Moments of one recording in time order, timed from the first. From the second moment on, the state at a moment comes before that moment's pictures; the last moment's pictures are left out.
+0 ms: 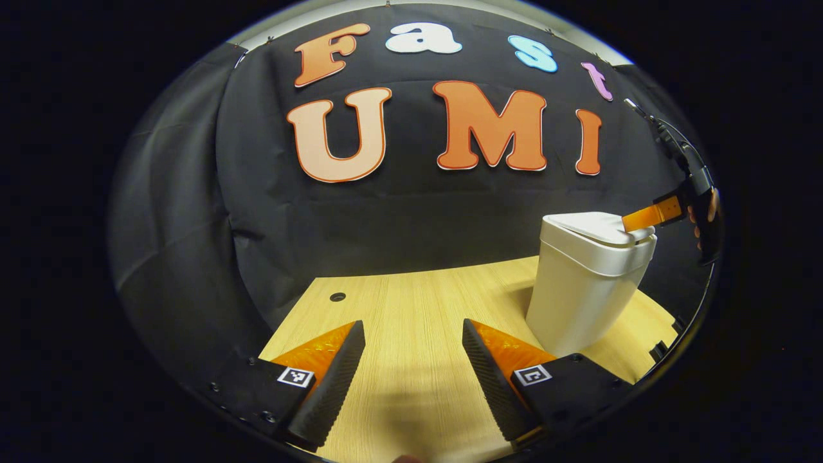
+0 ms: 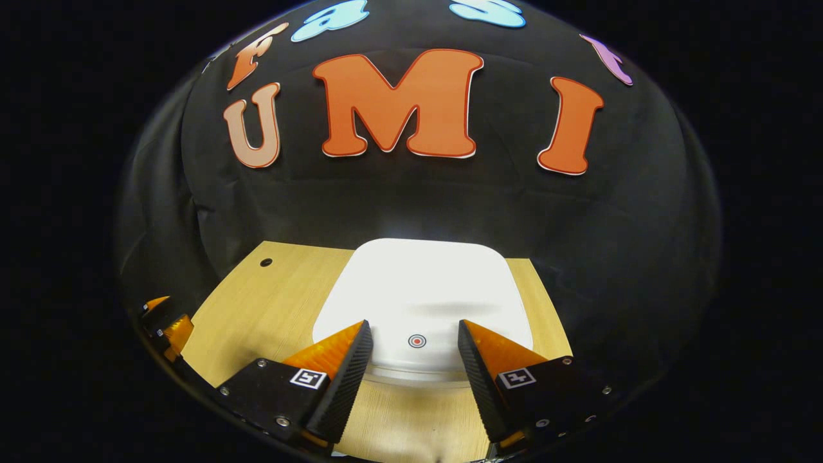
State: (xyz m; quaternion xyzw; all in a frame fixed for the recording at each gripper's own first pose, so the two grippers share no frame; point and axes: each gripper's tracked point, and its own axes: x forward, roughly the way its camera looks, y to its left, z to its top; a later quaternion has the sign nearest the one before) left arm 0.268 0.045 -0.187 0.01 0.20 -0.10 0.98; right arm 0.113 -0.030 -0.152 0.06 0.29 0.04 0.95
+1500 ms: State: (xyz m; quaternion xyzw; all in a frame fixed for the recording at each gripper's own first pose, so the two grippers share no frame) left arm 0.290 0.059 -0.141 0.01 0.16 -0.12 0.98; right arm 0.087 -0.014 -0.147 0.07 0.20 -0.01 0.98
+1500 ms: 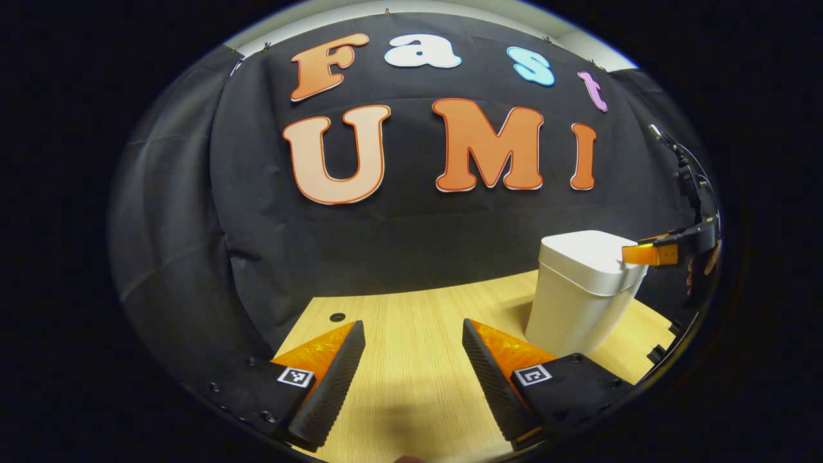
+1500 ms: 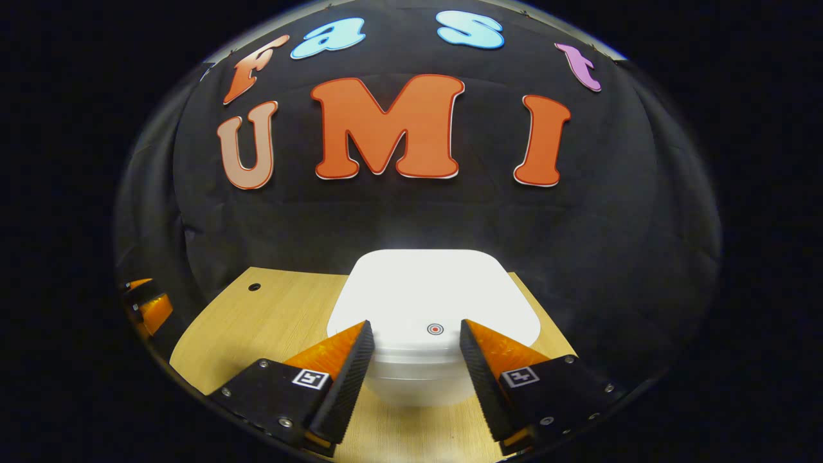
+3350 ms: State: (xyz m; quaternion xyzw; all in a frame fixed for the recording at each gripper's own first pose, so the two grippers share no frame) left arm 0.046 0.023 -0.012 0.02 -0.01 -0.05 1.00; right arm 0.076 0.067 -0.035 0.02 0.04 0.07 1.00
